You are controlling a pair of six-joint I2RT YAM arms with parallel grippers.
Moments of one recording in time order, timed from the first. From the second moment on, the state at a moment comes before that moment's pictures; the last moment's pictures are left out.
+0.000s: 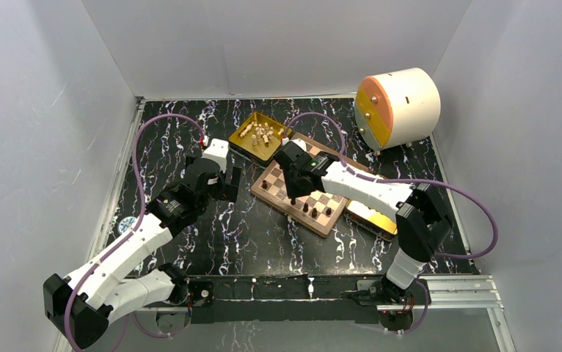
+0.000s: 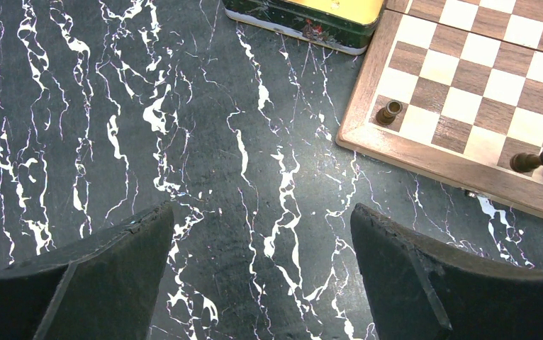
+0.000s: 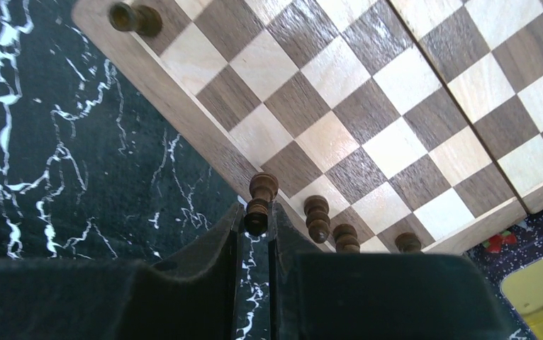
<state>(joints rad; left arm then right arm) -0.66 0.96 0.84 -0.50 -0.42 -0.14 0.89 1.68 1.33 -0.72 0.22 0.57</state>
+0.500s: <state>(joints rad) -0.66 0.96 0.84 -0.50 -0.42 -0.14 0.89 1.68 1.28 -0.71 0.24 0.58</state>
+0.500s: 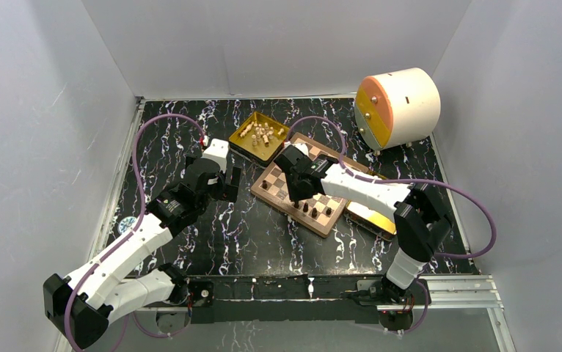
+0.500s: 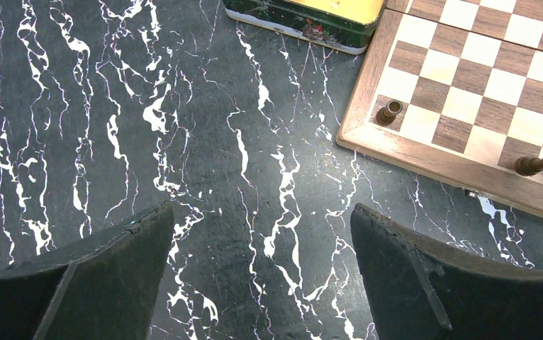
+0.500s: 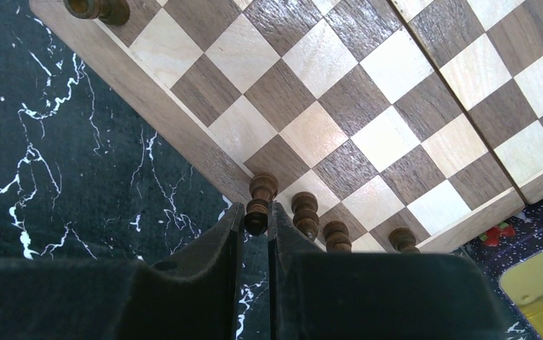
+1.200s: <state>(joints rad) -0.66 0.96 0.84 -0.50 -0.42 -0.14 0.88 1.69 1.26 -0.69 0.25 0.60</state>
